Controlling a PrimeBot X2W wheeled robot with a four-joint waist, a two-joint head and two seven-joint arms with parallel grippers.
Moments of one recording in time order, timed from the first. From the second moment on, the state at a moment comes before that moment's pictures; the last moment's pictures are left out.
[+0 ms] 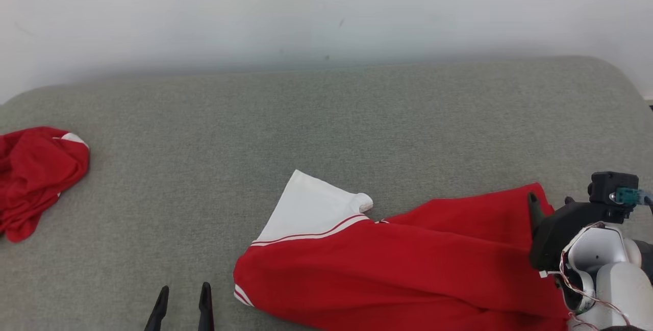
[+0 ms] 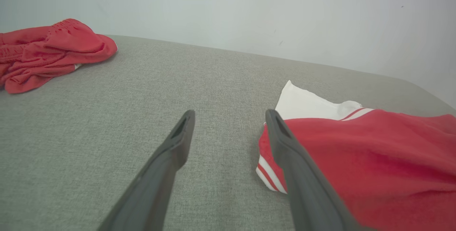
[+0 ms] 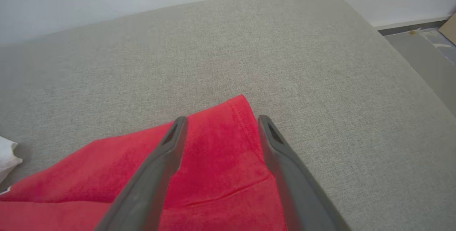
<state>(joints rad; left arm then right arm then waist) 0.12 0.08 -0.10 0.11 -0.28 -0.05 -0.26 -0.29 -0.08 -0.34 0.22 0.01 0.13 0.47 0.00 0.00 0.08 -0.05</state>
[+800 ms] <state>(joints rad) 0.08 0.06 -0.07 0.13 -0.22 -0.11 -0.26 -0.51 -0.16 -0.46 0.61 -0.10 0.13 0.47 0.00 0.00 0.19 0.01</state>
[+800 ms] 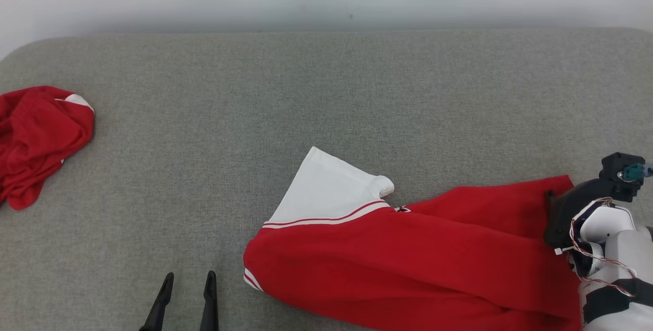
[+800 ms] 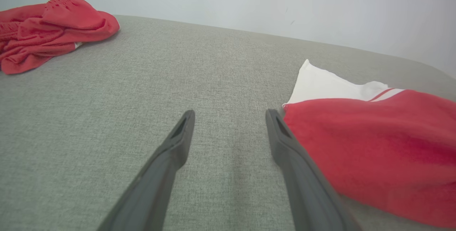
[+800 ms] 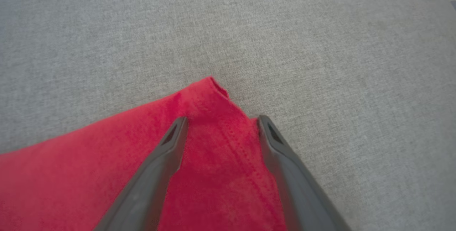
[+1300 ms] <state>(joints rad) 0.06 0.06 -0.07 0.14 -0.22 -0.11 -0.26 -0.64 -0.18 -0.51 0.66 -0.14 0.13 0.34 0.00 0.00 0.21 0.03</state>
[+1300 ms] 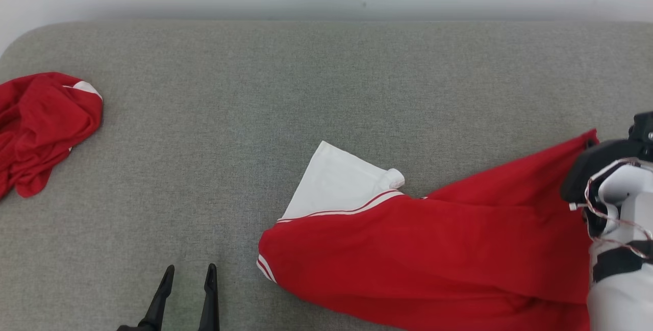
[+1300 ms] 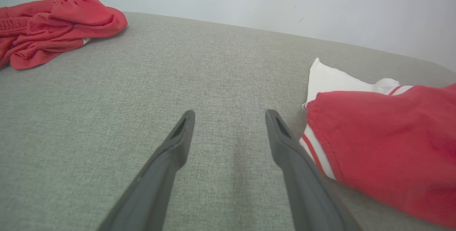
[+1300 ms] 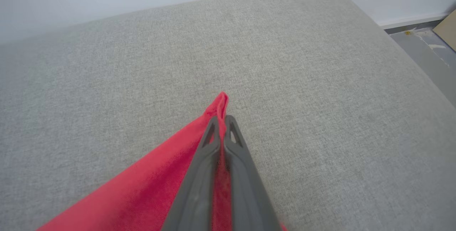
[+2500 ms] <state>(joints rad) 0.13 0.05 0.00 0.16 -0.25 -0.03 -0.26 -0.16 -0.07 -0.14 0.32 0.12 0.13 -0.20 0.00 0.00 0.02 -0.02</state>
